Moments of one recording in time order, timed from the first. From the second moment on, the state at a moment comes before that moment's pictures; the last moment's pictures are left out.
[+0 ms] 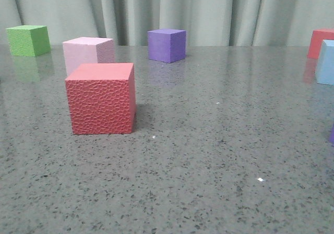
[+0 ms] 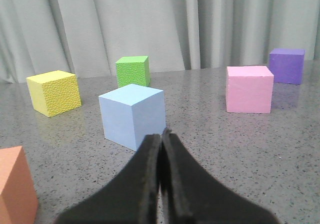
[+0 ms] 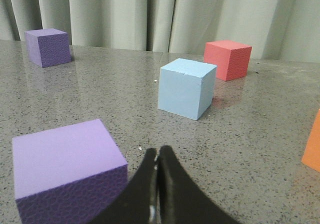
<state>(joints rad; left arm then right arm) -0.10 0.00 0.00 -0.01 0.06 0.09 0.09 -0.01 0.03 0.04 0.08 -0.03</state>
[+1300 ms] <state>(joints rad) -0.10 0.04 -0.17 -0.16 0.23 0.09 0.09 0.00 -0.17 0.14 0.24 -0.03</state>
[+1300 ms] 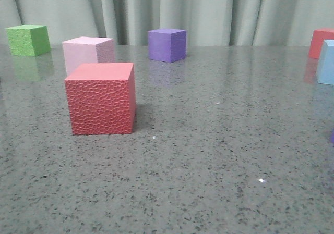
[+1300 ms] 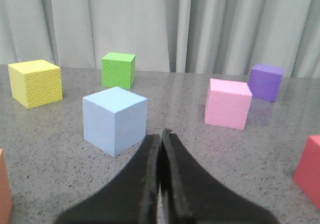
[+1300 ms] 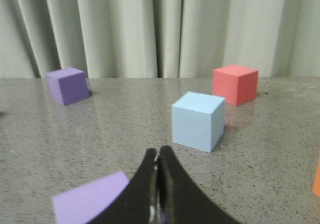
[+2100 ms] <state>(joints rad) -0.10 0.65 -0.85 -0.15 0.92 0.09 0.09 0.40 -0.83 0.15 0.96 -0.03</state>
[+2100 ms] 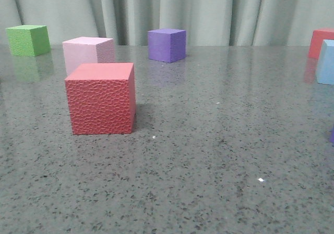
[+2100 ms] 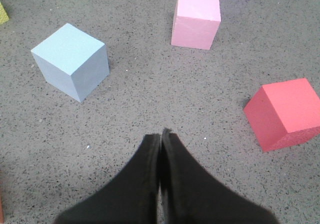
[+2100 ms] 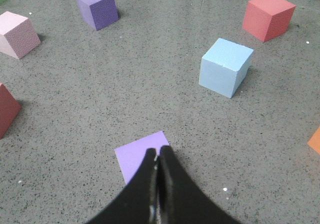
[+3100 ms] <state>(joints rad) -0.10 0.65 -0.85 -0.15 0.94 0.09 0.09 0.40 -0.83 0.16 0.97 -0.03</state>
